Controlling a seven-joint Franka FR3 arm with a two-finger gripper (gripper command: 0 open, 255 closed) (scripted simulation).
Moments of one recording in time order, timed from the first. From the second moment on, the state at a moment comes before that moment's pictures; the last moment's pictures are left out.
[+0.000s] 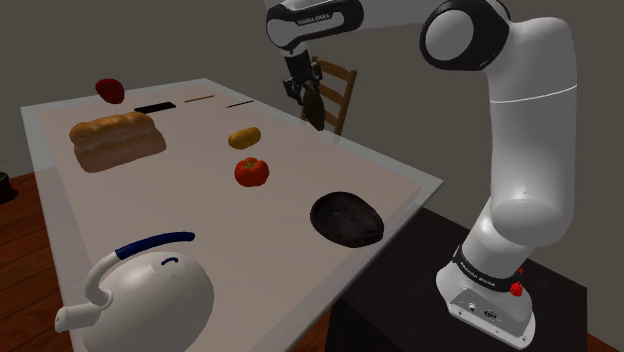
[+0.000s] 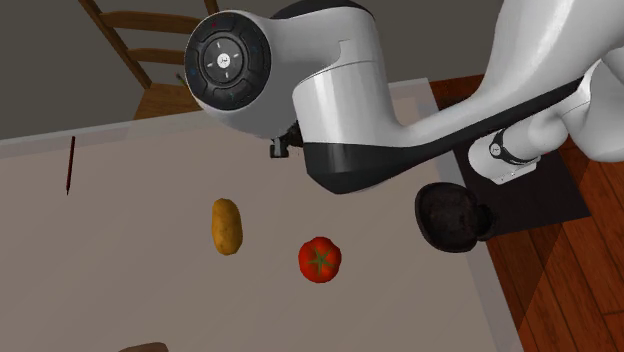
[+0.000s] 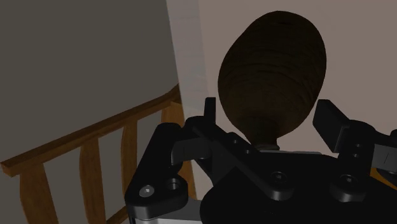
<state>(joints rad) 0.02 0.44 -0.02 -1.31 -0.35 1.66 0.20</state>
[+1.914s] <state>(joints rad) 0.27 -0.38 0.22 -2.24 -0.20 1.63 0.66</state>
